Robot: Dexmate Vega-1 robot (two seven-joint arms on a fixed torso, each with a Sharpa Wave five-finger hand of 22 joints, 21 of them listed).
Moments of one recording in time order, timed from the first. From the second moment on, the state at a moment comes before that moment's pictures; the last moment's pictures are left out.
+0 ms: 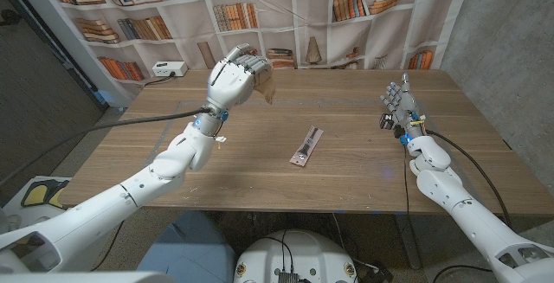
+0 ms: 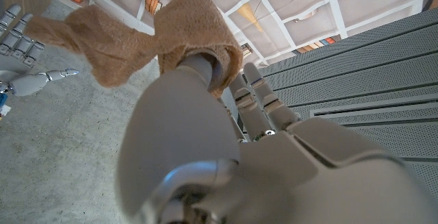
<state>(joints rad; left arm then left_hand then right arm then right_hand) 0.86 0.86 0.63 -1.83 1.15 0.22 0.97 1.46 0.17 0.35 -0.15 0.19 0.68 -0.14 0.65 0.50 0.74 -0.19 0.51 0.56 0.83 -0.18 0.45 0.56 0.33 -0.02 0.59 0.38 -0.91 -0.49 -0.24 -1.23 0.78 0.43 0.07 0.36 0.10 -0.18 -0.03 0.21 -0.01 0.07 0.20 0.19 0.03 0.09 0.20 0.19 -0.07 0.03 0.19 0.19 0.10 0.09 0.19 0.17</state>
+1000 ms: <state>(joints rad) 0.84 0.82 0.63 -1.86 1.19 0.19 1.03 1.39 0.20 0.37 -0.08 0.19 0.41 -0.15 0.54 0.45 0.46 -0.19 0.41 0.60 0.70 -0.20 0.31 0.56 0.27 0.00 0.67 0.35 -0.90 -0.47 -0.22 -1.18 0.81 0.46 0.12 0.35 0.10 -0.18 -0.03 0.21 0.01 0.05 0.20 0.19 0.04 0.08 0.20 0.19 -0.07 0.02 0.20 0.19 0.10 0.09 0.19 0.16</state>
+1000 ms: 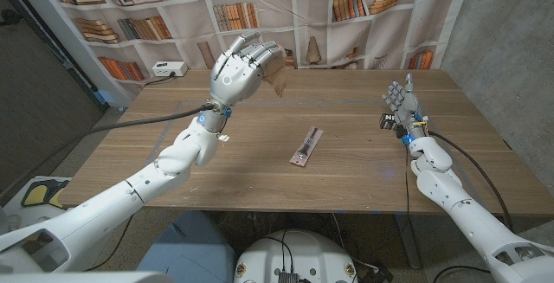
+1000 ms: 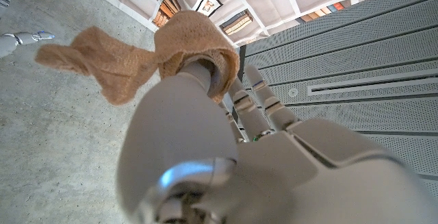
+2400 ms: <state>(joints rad) 0.87 0.72 0.62 -1.86 1.14 0.20 1.10 1.03 0.20 0.43 0.16 0.20 0.16 -0.16 0.37 0.34 0.16 -0.14 0.25 0.53 0.33 -0.17 0.19 0.48 0.14 0.02 0.69 0.23 -0.89 -0.47 -0.22 -1.16 0.82 0.47 0.14 0.35 0.10 -0.18 -0.04 0.21 0.02 0.04 0.20 0.19 0.05 0.07 0.20 0.19 -0.06 0.01 0.20 0.19 0.10 0.09 0.19 0.17</state>
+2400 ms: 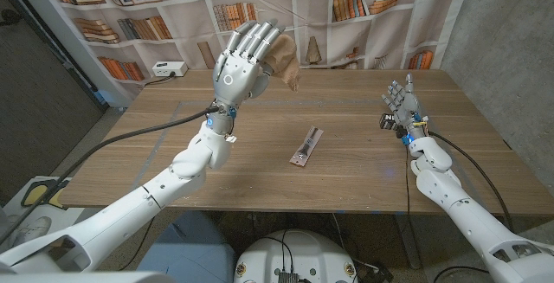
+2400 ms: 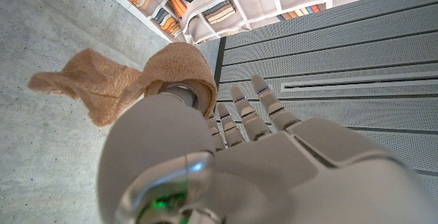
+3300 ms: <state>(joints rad) 1.02 0.38 0.40 -1.78 1.12 -0.06 1.12 0.67 0.16 0.28 0.19 0.28 0.15 -0.18 0.34 0.32 0.18 -0.16 0.24 0.49 0.33 -0.17 0.19 0.44 0.13 0.01 0.70 0.20 -0.90 -0.45 -0.22 -1.16 0.83 0.49 0.15 0.35 0.10 -0.18 -0.04 0.21 0.03 0.03 0.20 0.19 0.06 0.07 0.20 0.19 -0.06 0.00 0.20 0.19 0.11 0.10 0.19 0.16</state>
